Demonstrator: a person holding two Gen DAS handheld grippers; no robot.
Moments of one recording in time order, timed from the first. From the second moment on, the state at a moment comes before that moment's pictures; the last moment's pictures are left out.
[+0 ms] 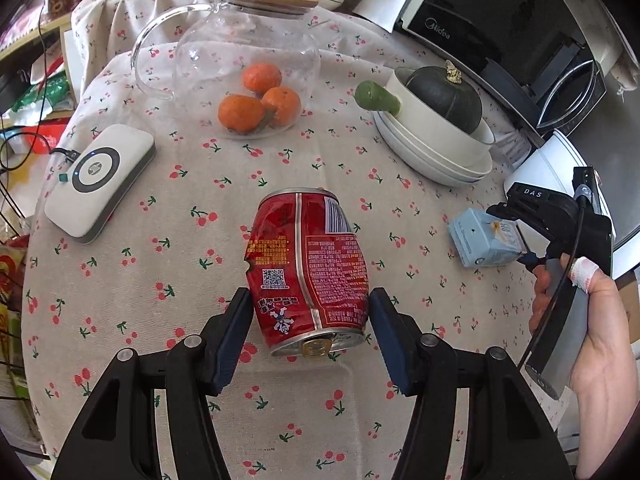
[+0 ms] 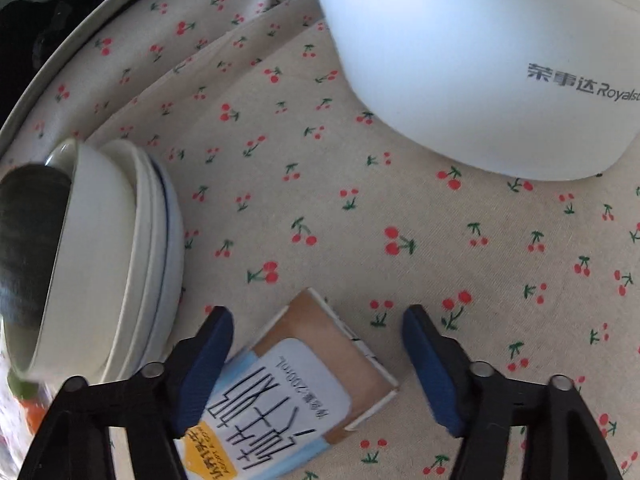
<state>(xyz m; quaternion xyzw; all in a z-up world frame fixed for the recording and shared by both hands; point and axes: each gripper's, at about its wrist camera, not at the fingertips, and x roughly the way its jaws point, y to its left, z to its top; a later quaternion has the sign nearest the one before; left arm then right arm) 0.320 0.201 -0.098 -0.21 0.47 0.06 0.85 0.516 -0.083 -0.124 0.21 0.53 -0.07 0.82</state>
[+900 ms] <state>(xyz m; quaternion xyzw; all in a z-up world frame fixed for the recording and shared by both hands) 0.202 0.180 -0.060 -0.20 0.50 0.05 0.84 0.354 -0.108 -0.096 0.10 0.59 0.13 0.79</state>
